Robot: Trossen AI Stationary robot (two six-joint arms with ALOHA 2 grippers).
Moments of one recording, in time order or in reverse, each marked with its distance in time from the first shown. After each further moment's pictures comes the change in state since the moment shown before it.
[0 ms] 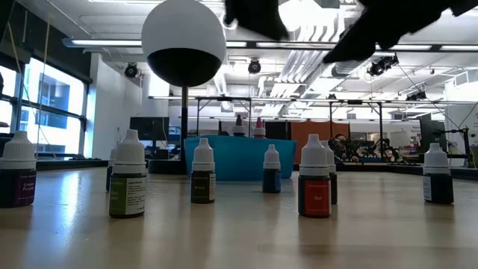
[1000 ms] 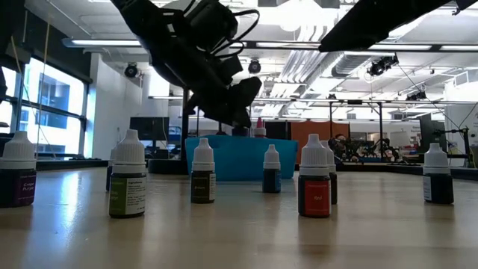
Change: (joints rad) left arm 0.222 0.021 -0.542 0.552 -0.064 -0.385; right arm -0.001 -0.058 0.000 0.063 0.198 -0.029
